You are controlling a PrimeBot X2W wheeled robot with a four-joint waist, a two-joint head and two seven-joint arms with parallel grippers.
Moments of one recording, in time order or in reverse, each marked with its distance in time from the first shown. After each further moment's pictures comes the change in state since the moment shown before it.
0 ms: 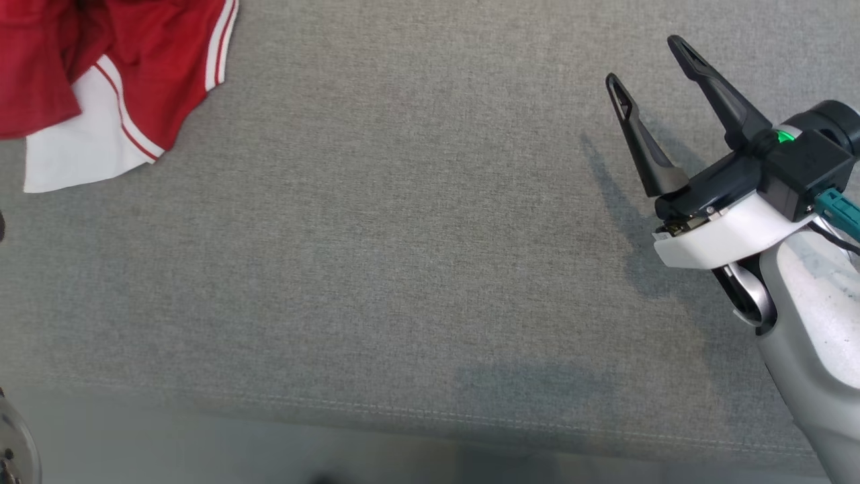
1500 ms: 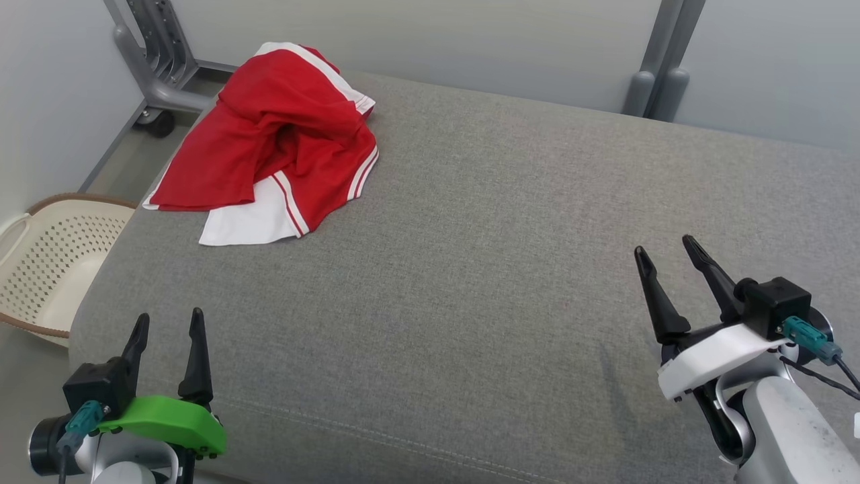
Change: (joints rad) left arm 0.933 -0.190 -0.244 -0.184 0.344 -0.161 -0.868; right arm 0.330 0.153 -0.179 0.235 0.035 -0.002 0.003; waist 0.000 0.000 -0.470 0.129
